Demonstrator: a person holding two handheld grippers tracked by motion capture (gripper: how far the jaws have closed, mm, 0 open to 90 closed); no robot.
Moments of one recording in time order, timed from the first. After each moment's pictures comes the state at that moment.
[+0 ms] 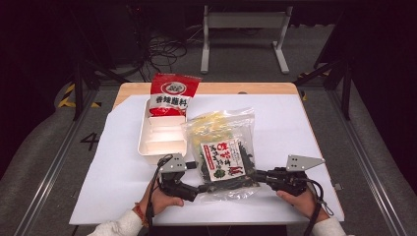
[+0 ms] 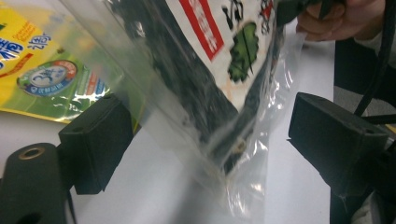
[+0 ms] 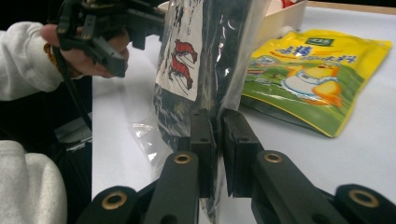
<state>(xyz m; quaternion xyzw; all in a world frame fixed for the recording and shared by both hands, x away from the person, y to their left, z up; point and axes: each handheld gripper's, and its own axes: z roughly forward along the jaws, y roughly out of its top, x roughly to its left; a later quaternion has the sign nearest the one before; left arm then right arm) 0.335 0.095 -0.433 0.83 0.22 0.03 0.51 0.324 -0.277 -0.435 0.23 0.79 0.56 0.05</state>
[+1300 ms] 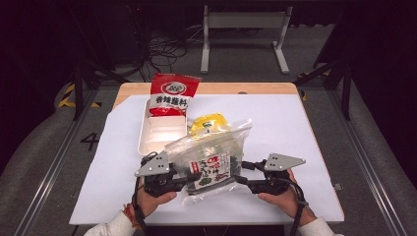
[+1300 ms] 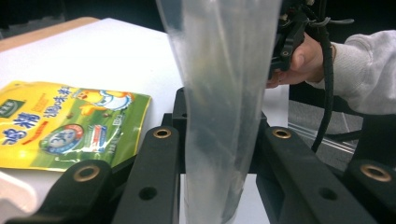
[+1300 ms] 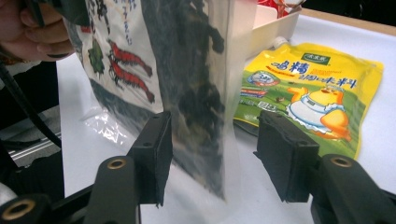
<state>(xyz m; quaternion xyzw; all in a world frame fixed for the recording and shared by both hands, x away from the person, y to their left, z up) 0.316 0.125 -0.393 0.80 0.16 0.05 0.58 0.320 -0.225 -0.418 0.25 0.81 0.53 0.11</state>
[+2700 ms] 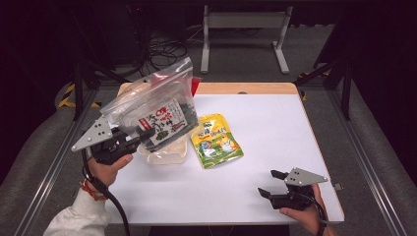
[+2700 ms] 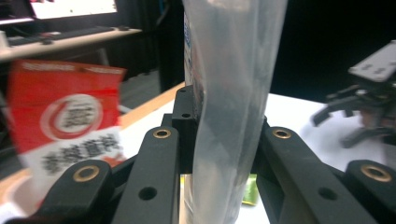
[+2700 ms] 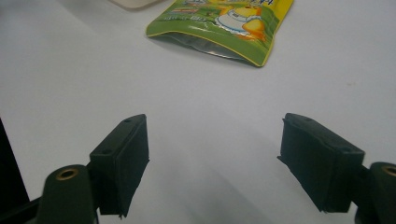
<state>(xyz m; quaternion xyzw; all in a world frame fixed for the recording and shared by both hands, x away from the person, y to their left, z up) 0.357 0.224 -0.320 0.74 0.20 0.22 0.61 0.286 -0.279 -0.439 0.32 0.82 0.44 0.18</state>
